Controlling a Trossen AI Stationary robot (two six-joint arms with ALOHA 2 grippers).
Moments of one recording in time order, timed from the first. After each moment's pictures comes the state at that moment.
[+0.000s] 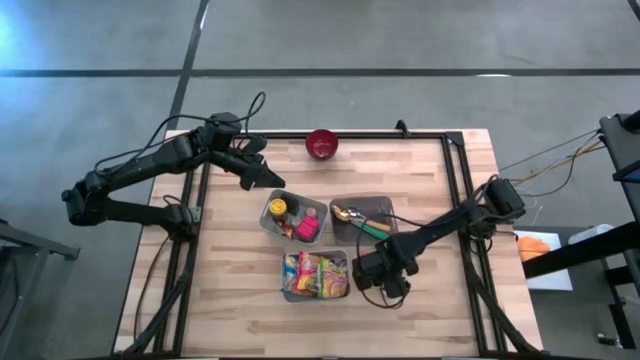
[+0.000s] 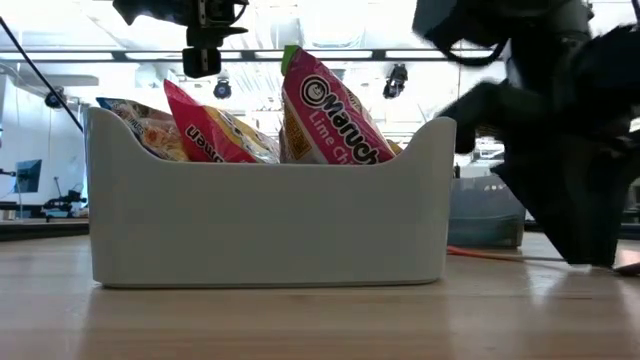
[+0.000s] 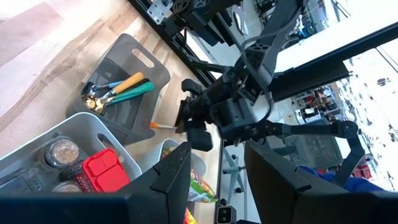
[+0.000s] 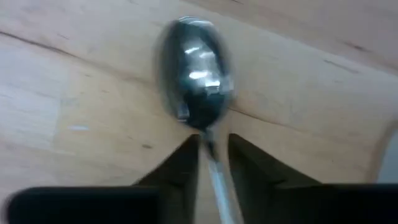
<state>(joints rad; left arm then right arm) 0.48 1.10 1.01 -0.42 0.73 -0.63 0.38 1.82 1.06 -0.66 -0.21 -1.45</state>
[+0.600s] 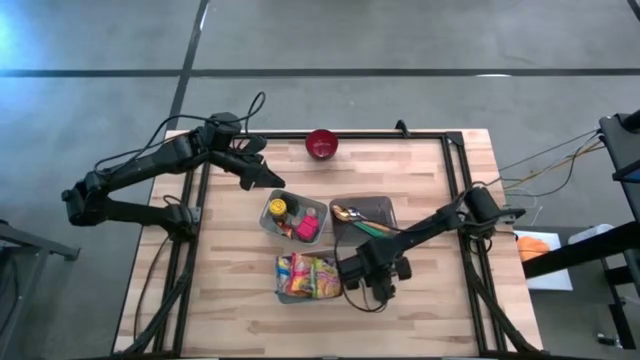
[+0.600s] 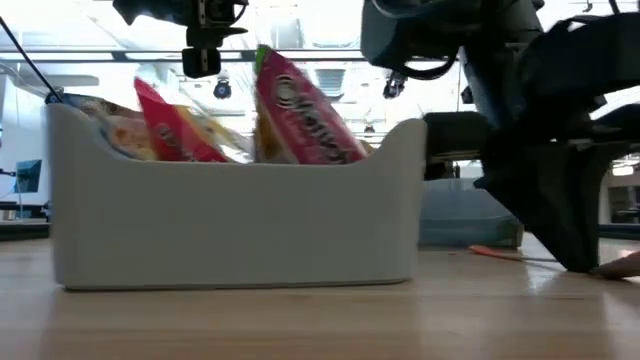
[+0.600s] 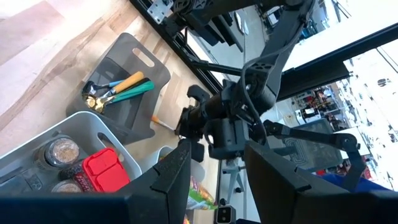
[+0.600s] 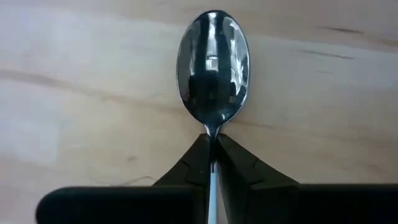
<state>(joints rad) 0.48 1.10 1.01 -0.42 0.73 -0.63 0.34 2.02 1.30 -0.88 -0.27 -1.35</state>
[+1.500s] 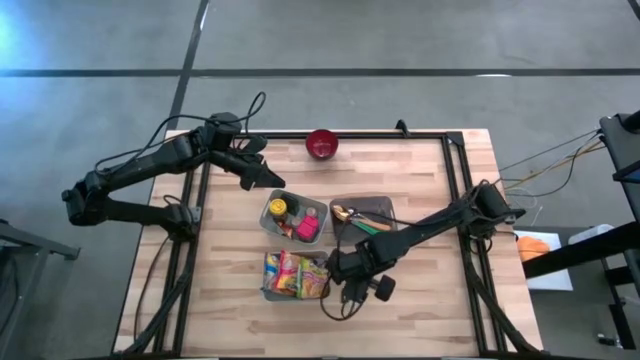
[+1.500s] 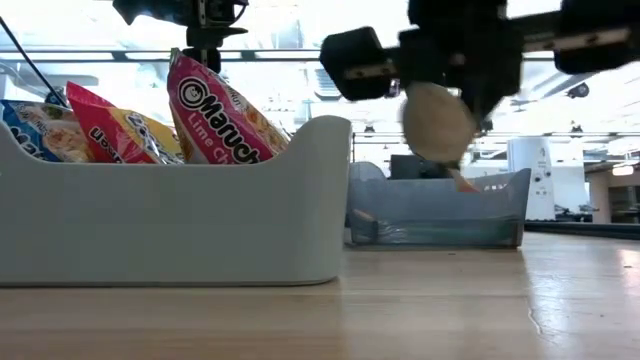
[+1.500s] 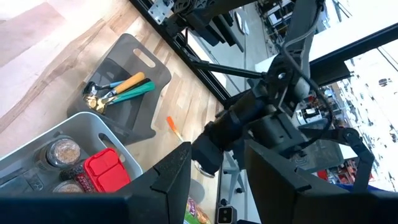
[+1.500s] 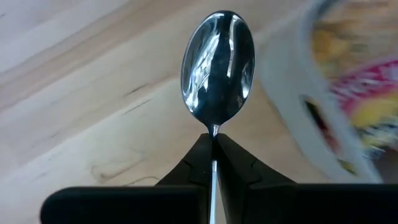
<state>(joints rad) 0.48 1.10 1.01 -0.42 0.73 -0.63 0.36 1.94 1.45 -0.77 -0.18 -0.67</state>
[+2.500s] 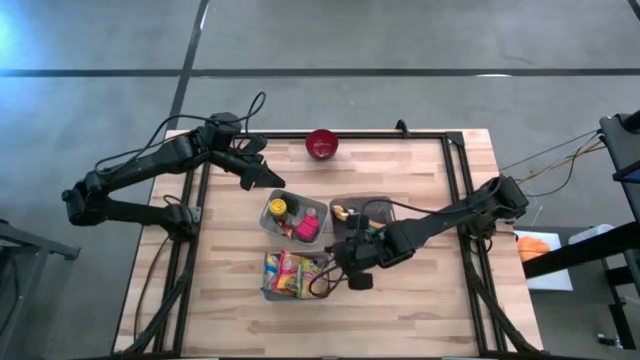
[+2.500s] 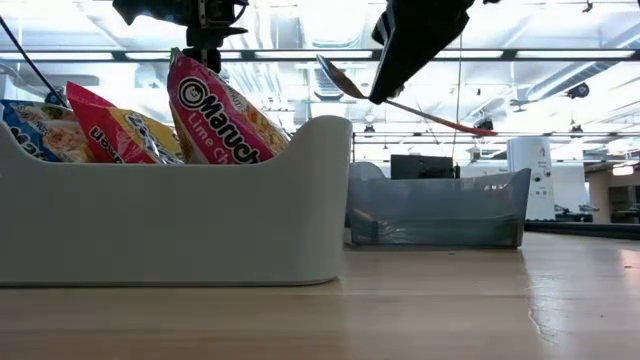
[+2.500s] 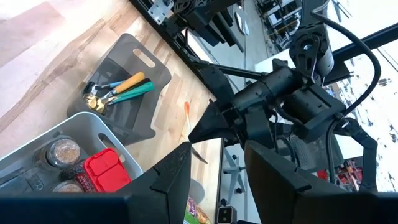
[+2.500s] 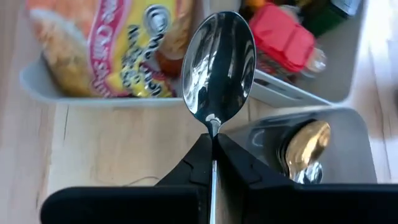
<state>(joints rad) 0.48 1.10 1.01 -0.42 0.73 -0.63 0.36 1.79 1.45 -0.79 0.33 0.23</state>
